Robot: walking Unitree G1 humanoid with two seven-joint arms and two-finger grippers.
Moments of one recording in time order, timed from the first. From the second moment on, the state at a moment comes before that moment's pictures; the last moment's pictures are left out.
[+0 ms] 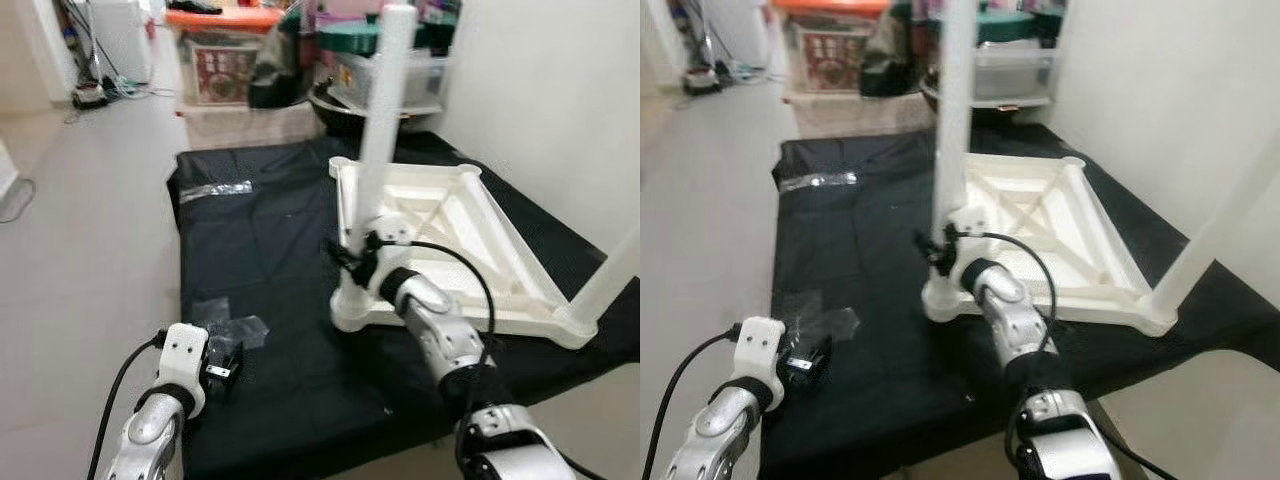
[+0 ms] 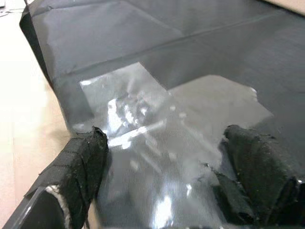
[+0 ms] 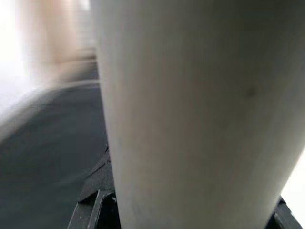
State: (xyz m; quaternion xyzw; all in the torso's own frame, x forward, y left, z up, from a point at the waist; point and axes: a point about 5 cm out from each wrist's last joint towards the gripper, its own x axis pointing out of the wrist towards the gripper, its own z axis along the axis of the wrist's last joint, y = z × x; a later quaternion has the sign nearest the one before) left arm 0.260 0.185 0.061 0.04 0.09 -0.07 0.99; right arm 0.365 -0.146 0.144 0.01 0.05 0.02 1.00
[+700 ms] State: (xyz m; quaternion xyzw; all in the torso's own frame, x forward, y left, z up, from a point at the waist) left arm 0.266 0.186 0.067 0.05 0.07 -0.07 0.99; right arm 0.366 -0.128 0.200 0.09 -0.03 0.28 0.95
